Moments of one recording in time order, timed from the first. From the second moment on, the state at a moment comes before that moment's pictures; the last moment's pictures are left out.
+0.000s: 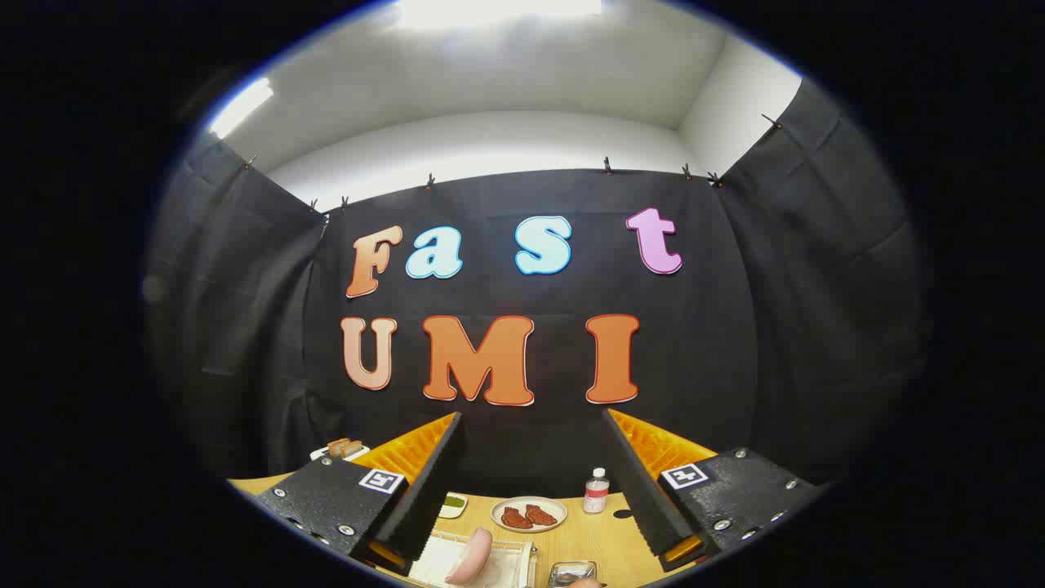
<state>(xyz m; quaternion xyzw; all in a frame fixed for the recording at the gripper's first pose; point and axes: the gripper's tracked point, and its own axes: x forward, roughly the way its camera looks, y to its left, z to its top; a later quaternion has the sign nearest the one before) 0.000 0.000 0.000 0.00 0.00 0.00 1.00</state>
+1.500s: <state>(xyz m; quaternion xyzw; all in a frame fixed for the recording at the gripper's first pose) 0.011 0.022 -0.020 -0.01 0.04 0.03 1.00</state>
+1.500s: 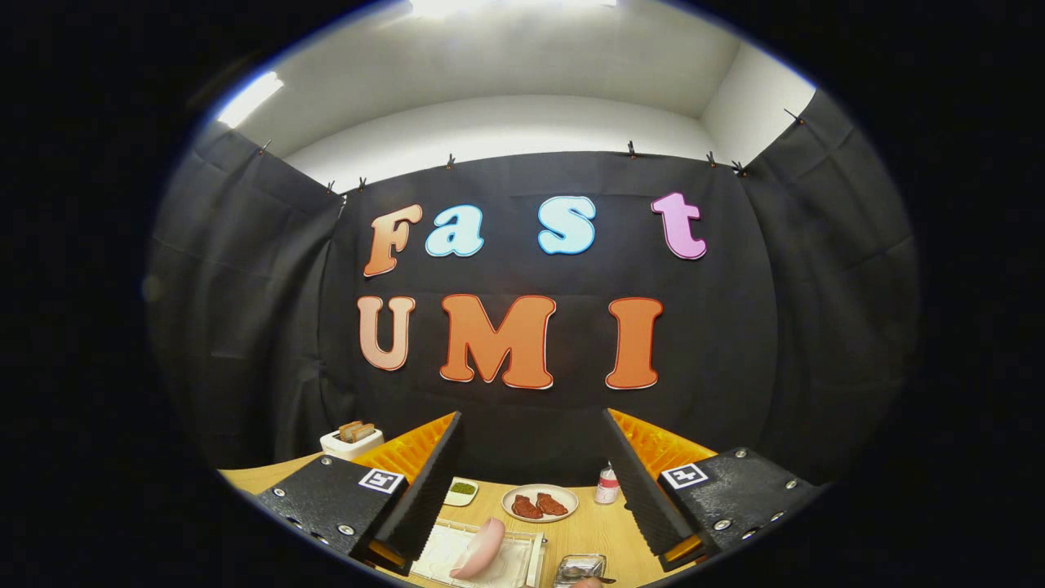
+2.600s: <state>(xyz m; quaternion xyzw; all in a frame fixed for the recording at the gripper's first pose) 0.041 0.007 -0.114 0.03 0.22 0.03 0.98</state>
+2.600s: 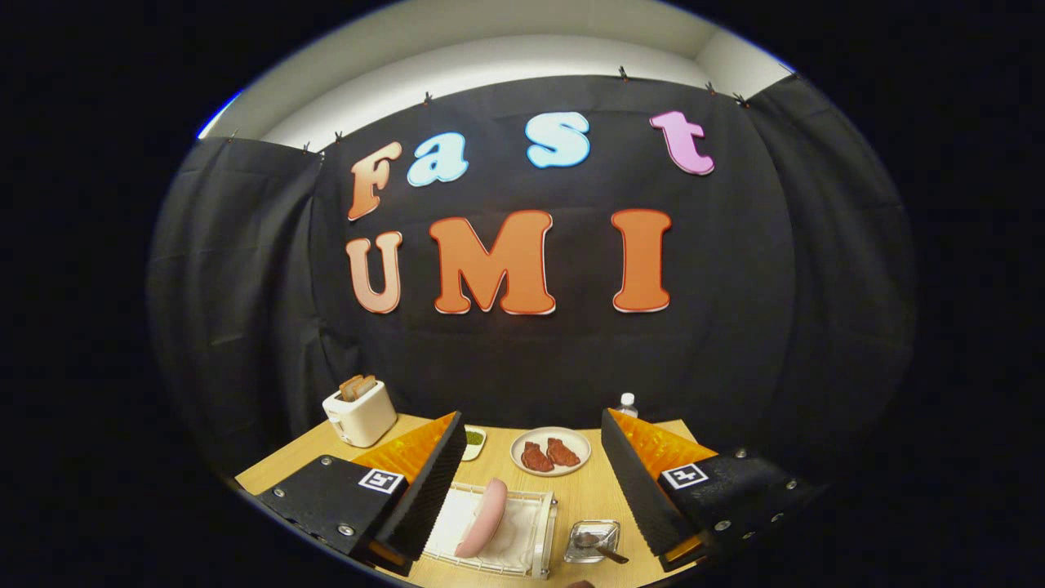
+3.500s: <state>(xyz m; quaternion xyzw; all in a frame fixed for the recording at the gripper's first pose) 0.017 0.063 -0.254 0.06 0.54 0.09 0.84</state>
